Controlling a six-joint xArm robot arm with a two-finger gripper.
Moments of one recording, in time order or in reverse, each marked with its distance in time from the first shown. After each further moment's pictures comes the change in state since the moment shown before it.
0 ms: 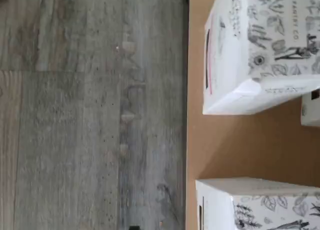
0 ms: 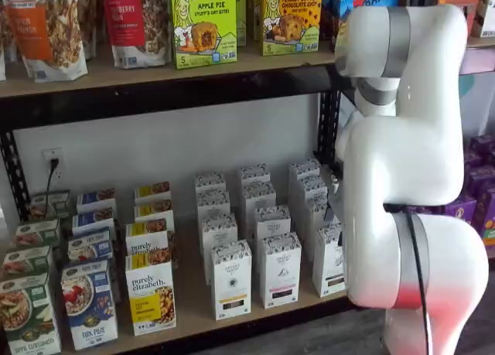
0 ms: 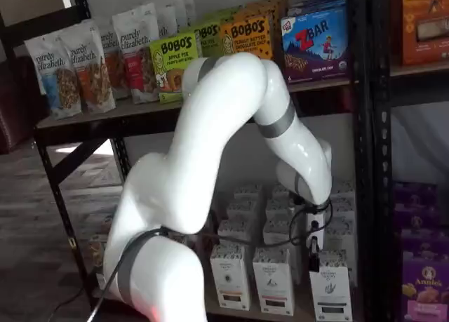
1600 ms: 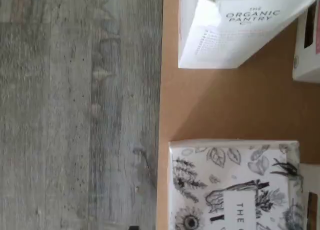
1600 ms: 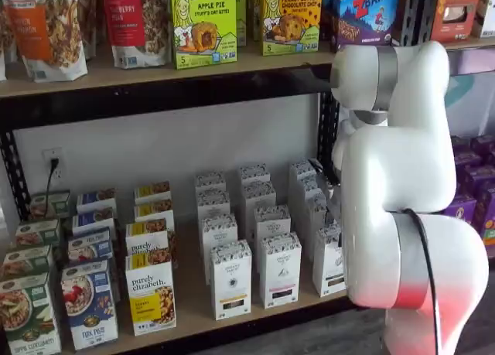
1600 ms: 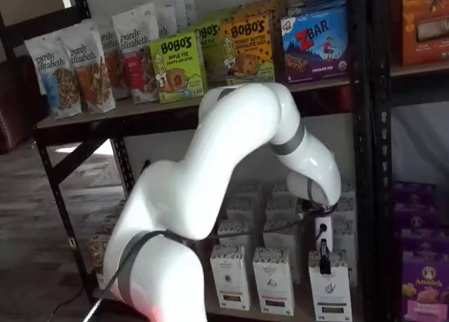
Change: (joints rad) arm -0.001 0.232 -0.304 -0.206 0.059 0.180
